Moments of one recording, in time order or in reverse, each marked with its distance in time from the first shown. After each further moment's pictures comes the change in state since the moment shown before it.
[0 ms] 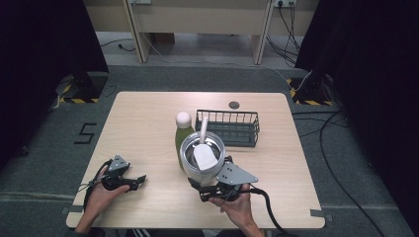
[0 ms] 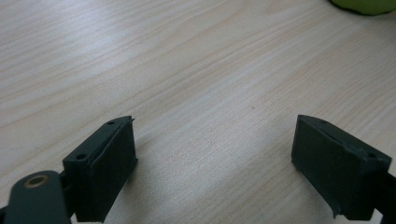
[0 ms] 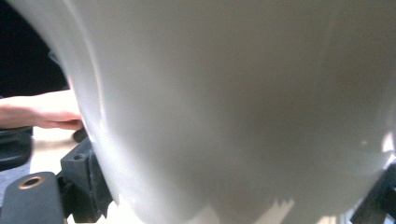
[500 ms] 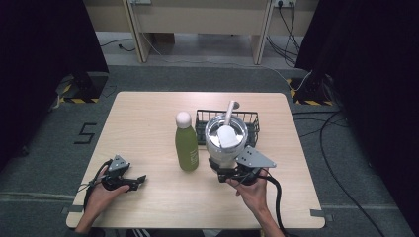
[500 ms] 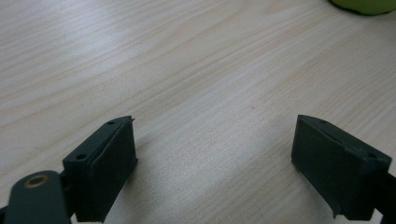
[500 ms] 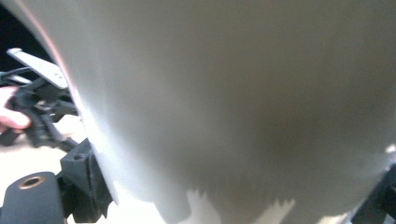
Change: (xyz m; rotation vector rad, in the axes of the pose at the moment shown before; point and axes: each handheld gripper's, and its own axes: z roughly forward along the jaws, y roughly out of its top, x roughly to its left) left arm 0.000 0.000 0.000 0.001 0.000 0.000; right arm -0.055 0.002 -0.018 0.033 -0.153 0.026
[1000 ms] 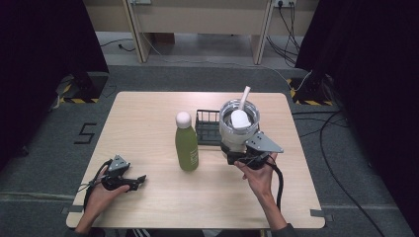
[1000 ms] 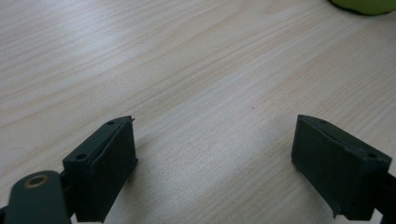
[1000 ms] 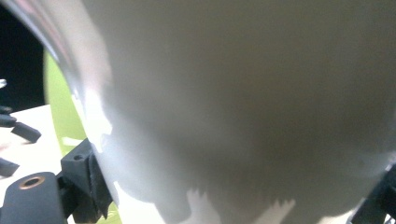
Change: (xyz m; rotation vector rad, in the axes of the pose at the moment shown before) left arm 0.000 0.000 0.000 0.000 0.000 0.000; right arm -0.046 -0.002 0.010 0.005 -0.127 0.042
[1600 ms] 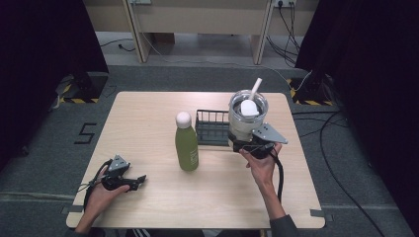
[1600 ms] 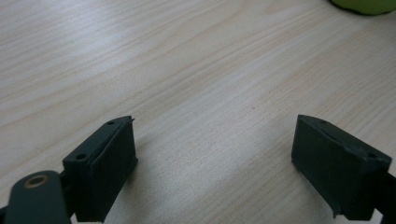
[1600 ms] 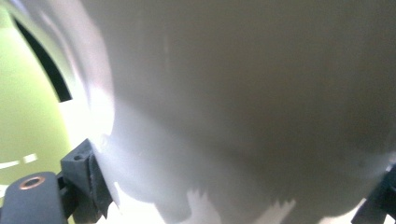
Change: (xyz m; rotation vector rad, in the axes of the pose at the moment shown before) left arm 0.000 0.000 0.000 0.000 0.000 0.000; right arm -0.032 -0.002 0.013 -0.016 -0.096 0.040
